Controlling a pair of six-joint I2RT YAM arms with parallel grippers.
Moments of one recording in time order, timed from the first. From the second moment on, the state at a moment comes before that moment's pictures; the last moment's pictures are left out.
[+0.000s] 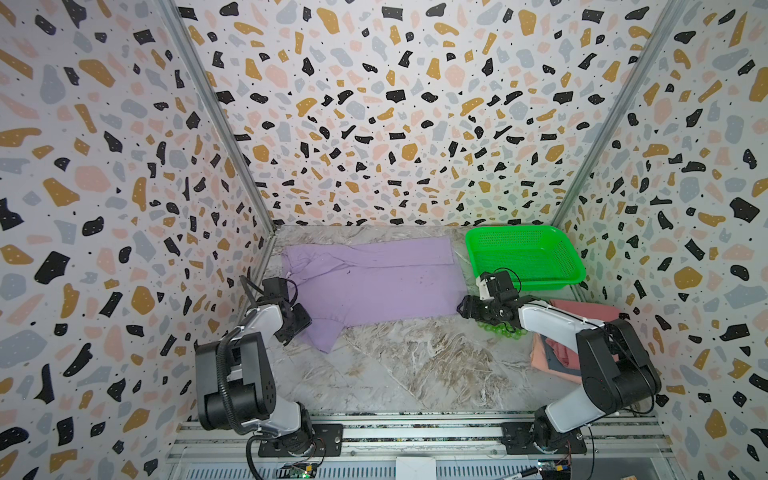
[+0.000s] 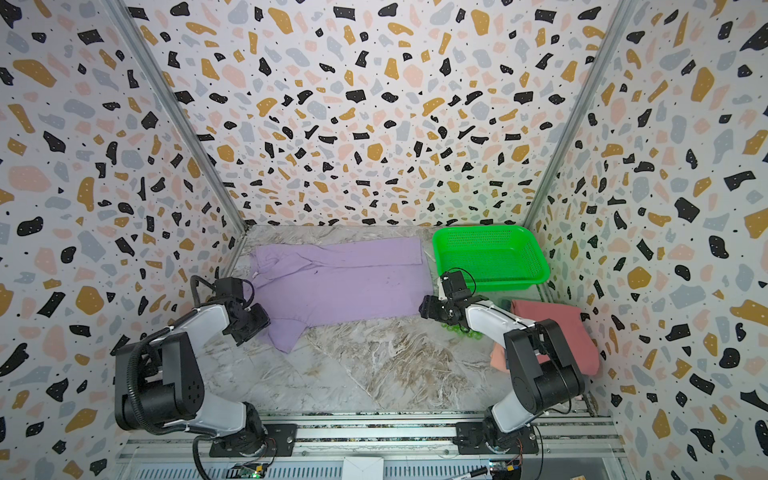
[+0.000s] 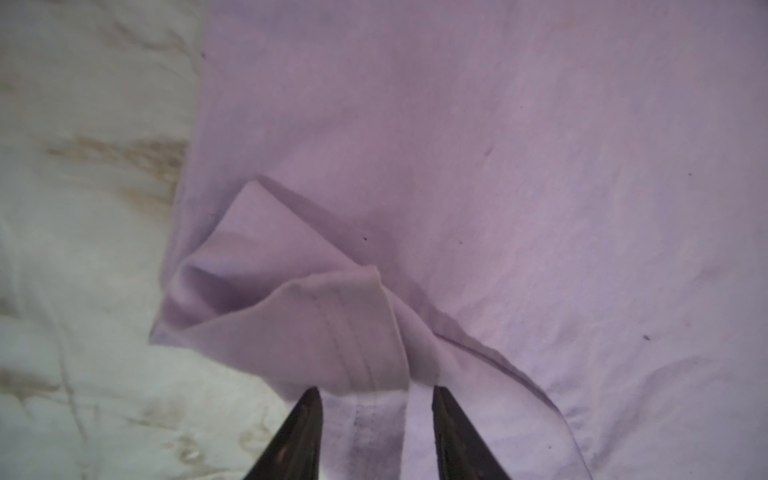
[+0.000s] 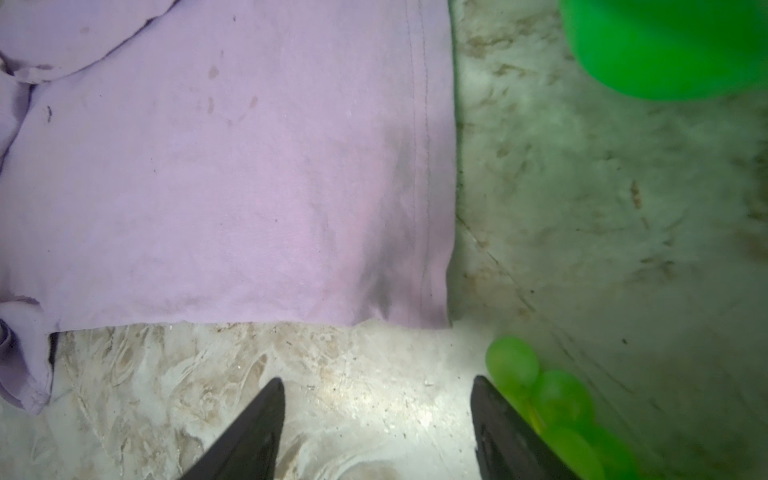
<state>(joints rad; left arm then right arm) 0.24 1.50 0.79 -0.50 0.10 -0.43 0.35 1.56 0.83 -0.23 -0.22 0.49</state>
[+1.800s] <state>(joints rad) 0.57 1.34 0.64 -0.55 0.10 -0.55 0.35 1.72 1.00 -0.25 -0.29 0.44</state>
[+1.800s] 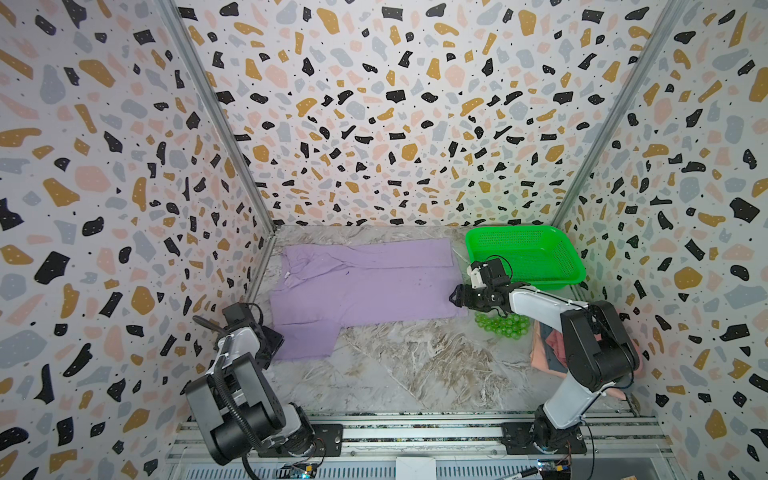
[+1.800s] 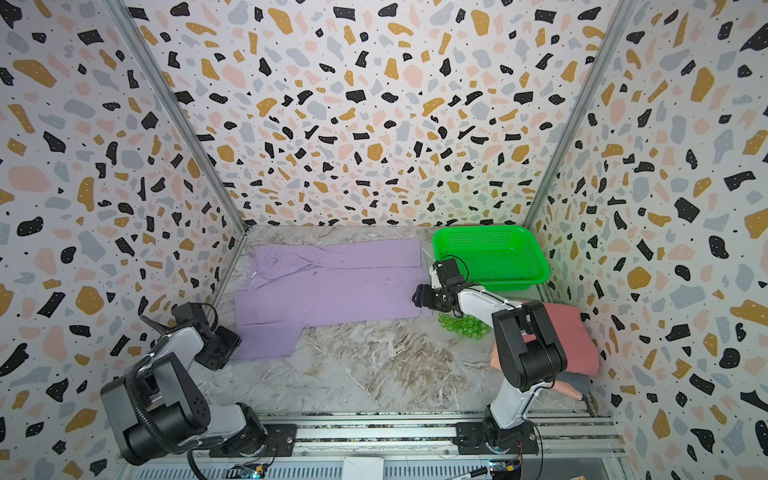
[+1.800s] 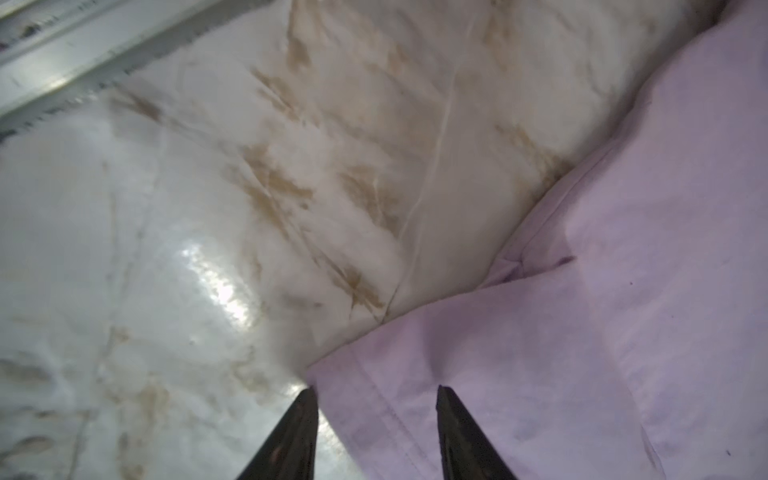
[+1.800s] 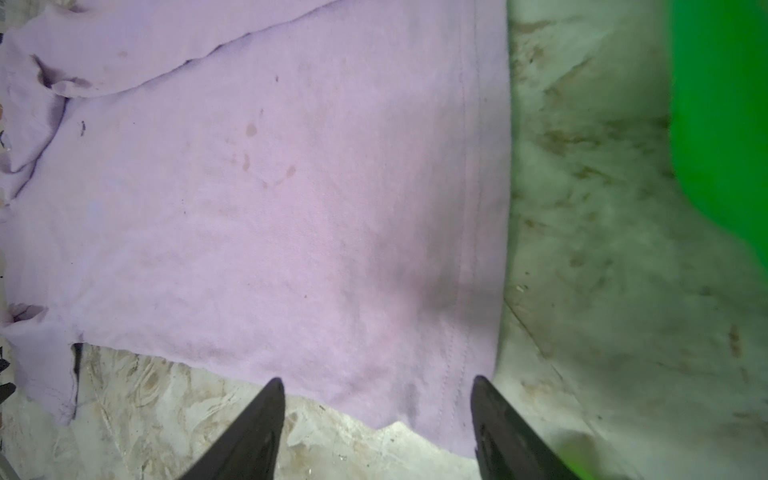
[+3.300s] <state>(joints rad) 0.58 1.32 0.61 -0.46 0.21 -0.52 0.46 1.65 0.88 -0.32 0.01 0.68</state>
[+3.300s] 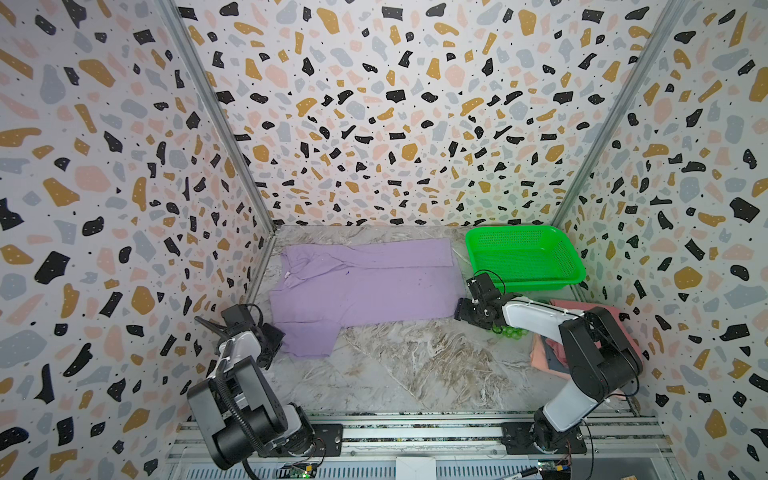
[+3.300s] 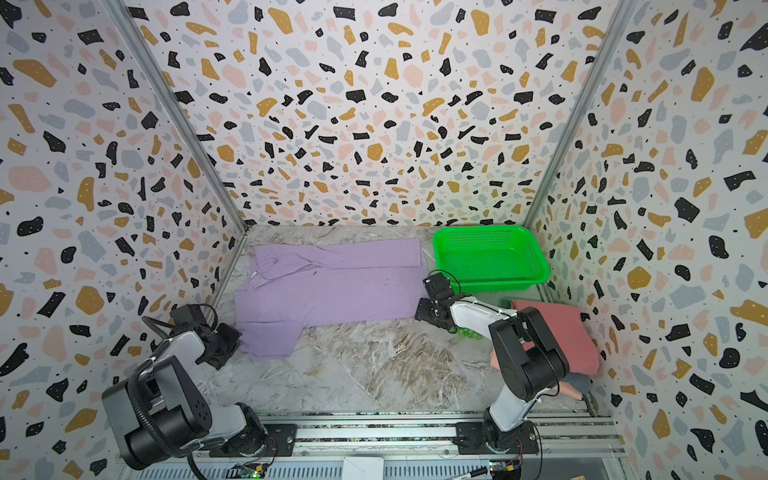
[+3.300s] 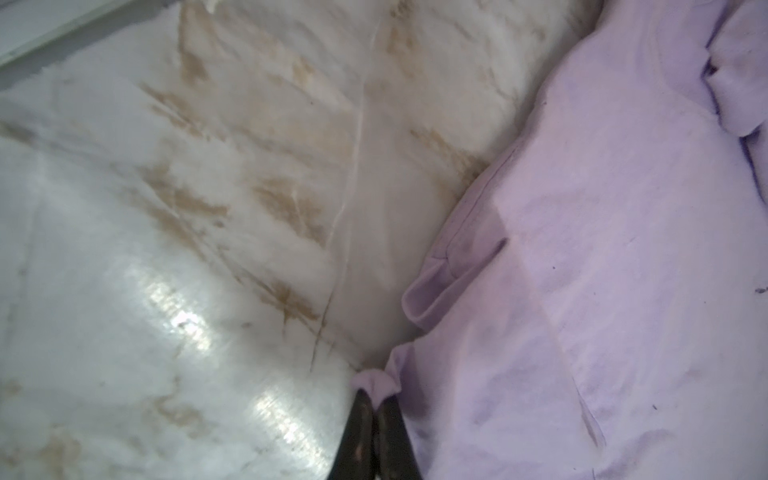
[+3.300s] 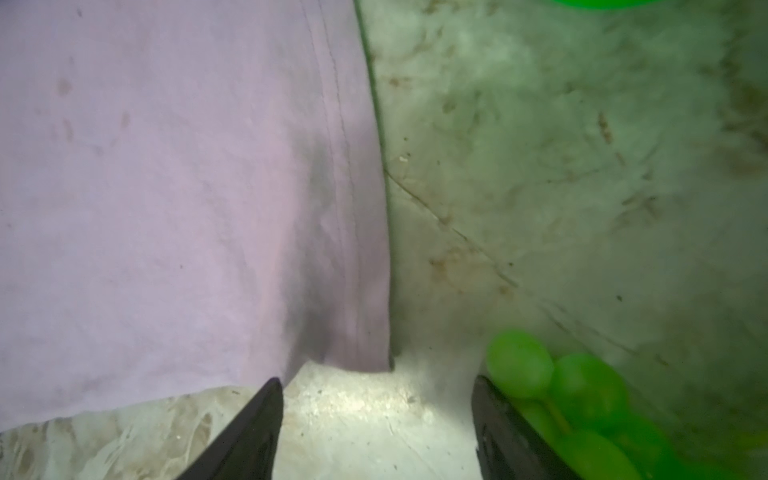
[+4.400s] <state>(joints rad) 0.58 1.07 0.58 -0.58 0.19 -0.53 0.56 1.76 0.99 -0.35 0.18 0.56</state>
